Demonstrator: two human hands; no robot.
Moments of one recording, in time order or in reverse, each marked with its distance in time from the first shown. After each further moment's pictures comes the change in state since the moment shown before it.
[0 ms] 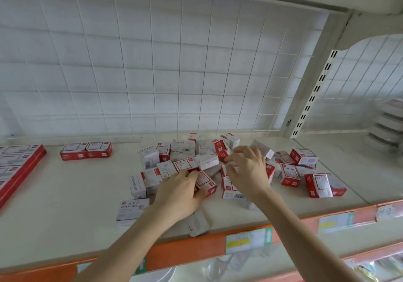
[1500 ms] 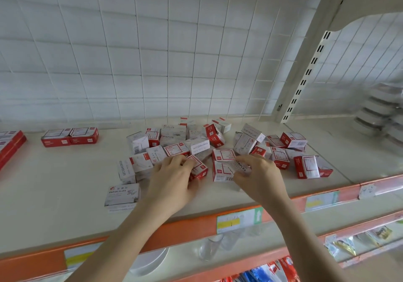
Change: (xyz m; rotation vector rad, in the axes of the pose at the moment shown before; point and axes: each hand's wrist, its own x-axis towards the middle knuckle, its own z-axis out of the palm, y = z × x) left_hand -0.012 0.006 0.010 0.003 0.054 -0.010; right_hand -0.046 -0.001 -0.036 0.014 -0.117 0.233
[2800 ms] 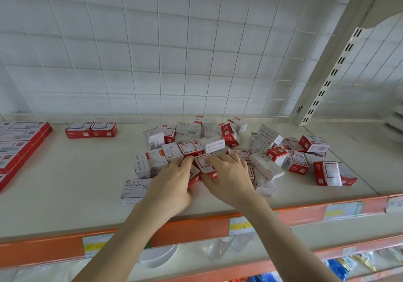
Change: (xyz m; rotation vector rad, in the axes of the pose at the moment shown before) left_hand -0.016 -0.011 -0.014 -0.078 -0.064 -0.105; right_hand 0.008 -0.048 0.052 -0.155 -0.202 -0.272
